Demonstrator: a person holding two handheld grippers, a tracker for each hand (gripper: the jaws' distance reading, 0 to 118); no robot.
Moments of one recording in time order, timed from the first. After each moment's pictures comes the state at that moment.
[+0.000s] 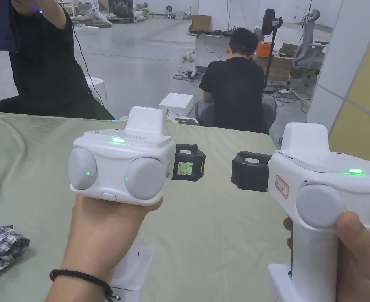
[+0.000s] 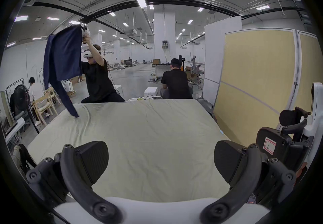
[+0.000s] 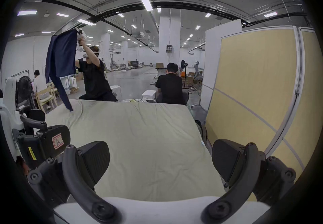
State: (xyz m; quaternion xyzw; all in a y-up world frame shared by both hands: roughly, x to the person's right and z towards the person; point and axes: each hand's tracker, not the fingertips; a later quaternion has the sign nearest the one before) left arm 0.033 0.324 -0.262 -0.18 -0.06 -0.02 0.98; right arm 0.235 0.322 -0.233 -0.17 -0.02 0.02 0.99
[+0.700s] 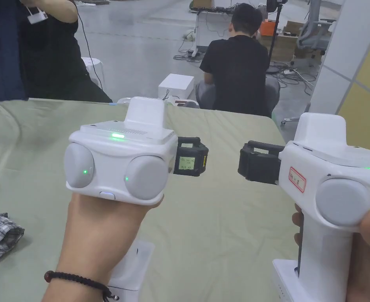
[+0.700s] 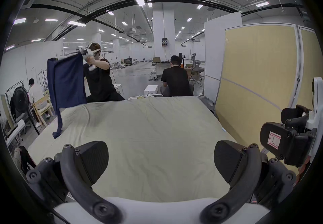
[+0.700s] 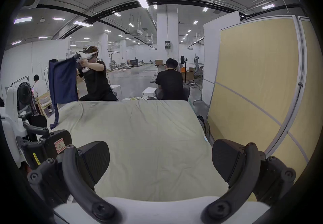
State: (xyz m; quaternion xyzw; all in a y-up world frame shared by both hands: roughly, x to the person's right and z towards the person) left arm 0.040 0.310 -0.283 -0.19 -0.06 -0.04 0.98; right arm 0.246 0.311 -0.256 -0.18 -0.02 -0.01 0.98
